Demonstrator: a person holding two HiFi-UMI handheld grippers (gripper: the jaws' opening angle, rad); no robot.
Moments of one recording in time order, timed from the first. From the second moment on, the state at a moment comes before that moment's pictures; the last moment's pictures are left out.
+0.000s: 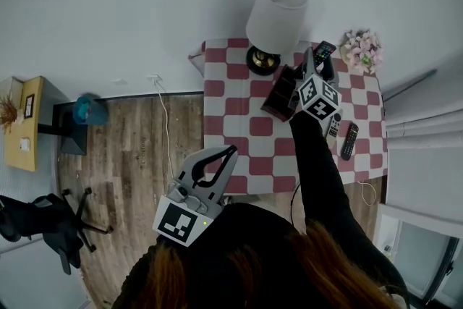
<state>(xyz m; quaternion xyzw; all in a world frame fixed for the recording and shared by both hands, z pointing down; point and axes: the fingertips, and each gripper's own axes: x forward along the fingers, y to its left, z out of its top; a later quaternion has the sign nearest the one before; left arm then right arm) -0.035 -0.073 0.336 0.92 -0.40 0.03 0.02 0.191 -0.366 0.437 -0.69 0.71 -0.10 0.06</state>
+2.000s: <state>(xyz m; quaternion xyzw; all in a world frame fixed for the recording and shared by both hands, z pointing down) -0.036 -0.071 0.325 0.93 -0.37 0.01 0.00 0.171 -0.281 0.437 -0.69 0.72 -0.04 -0.03</state>
